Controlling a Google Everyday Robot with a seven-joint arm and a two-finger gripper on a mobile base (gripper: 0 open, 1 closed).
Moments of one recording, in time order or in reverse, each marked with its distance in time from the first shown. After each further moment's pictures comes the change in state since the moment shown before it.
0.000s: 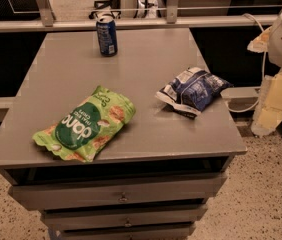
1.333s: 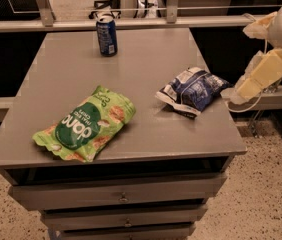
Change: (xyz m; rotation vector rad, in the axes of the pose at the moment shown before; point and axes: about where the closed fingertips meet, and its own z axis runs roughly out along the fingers) arm -0.020 -0.055 0.009 0.040 -0.356 0.148
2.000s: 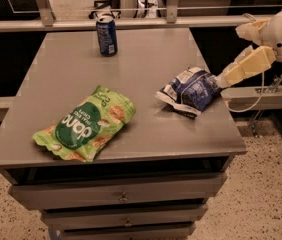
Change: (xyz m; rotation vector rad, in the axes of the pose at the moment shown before) arm -0.011 -0.045 0.034 -0.012 -0.305 0.117
